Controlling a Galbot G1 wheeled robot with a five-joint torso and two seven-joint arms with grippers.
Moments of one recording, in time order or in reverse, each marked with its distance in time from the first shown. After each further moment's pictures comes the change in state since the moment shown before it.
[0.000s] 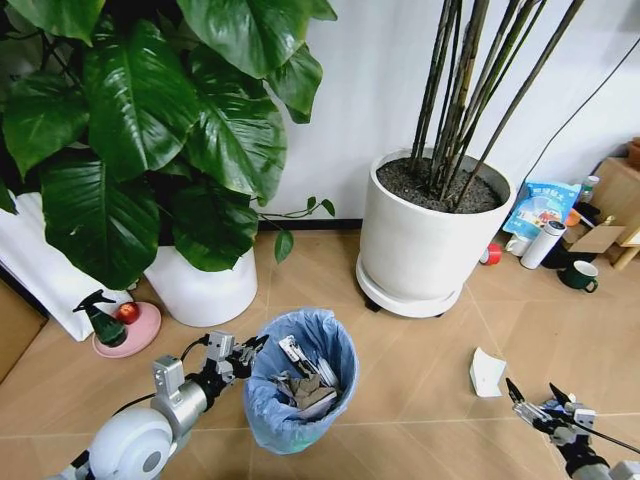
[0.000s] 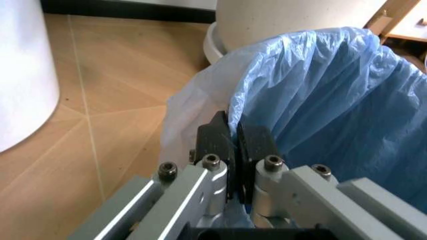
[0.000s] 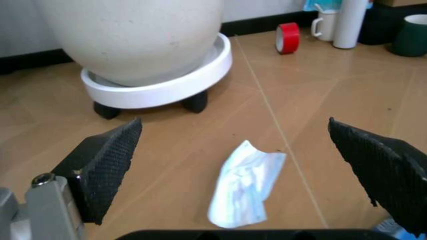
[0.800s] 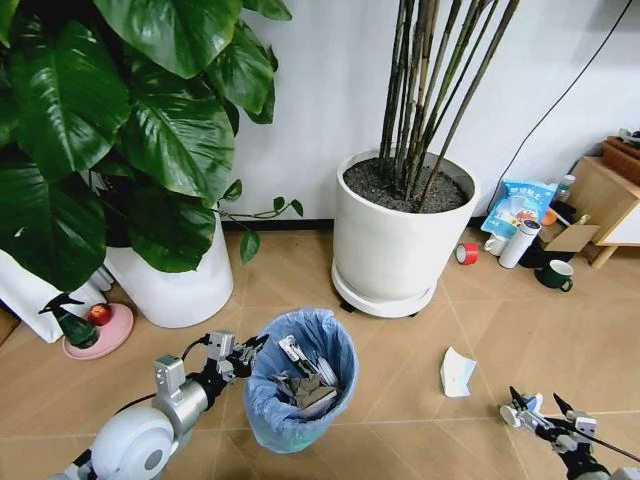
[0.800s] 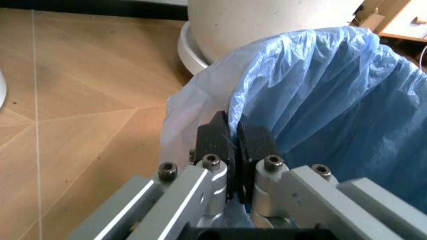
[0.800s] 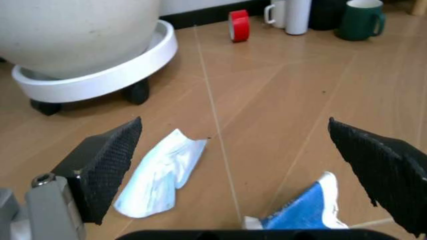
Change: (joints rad) left arm -0.011 -0.007 0.007 0.012 -0.002 0.000 0.000; right arm 0.029 0.012 -0.008 -0.082 0.006 0.015 0.020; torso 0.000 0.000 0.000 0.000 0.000
